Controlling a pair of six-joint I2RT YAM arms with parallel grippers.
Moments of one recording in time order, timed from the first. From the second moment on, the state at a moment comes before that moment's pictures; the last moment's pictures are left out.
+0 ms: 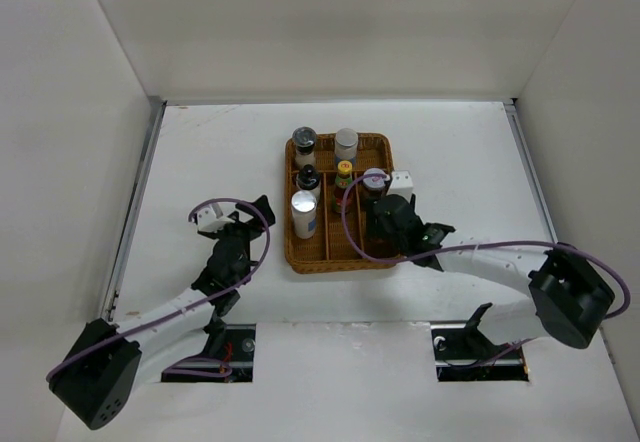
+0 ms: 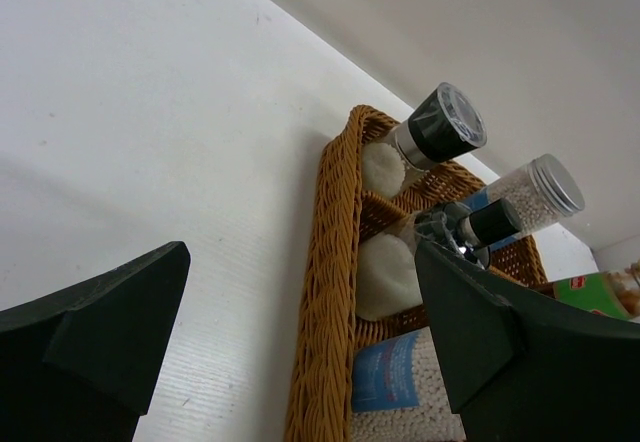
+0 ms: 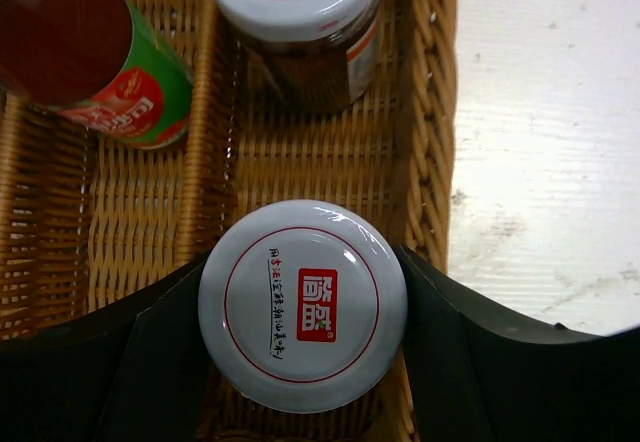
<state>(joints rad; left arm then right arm) -0.61 0.87 0.10 0.76 -0.73 -0.66 0.80 1.33 0.70 -0.05 0.52 0.49</state>
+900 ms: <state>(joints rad) -0.53 0.85 0.13 0.55 -0.70 -0.68 0.25 0.92 0.43 0.37 0.40 0.66</state>
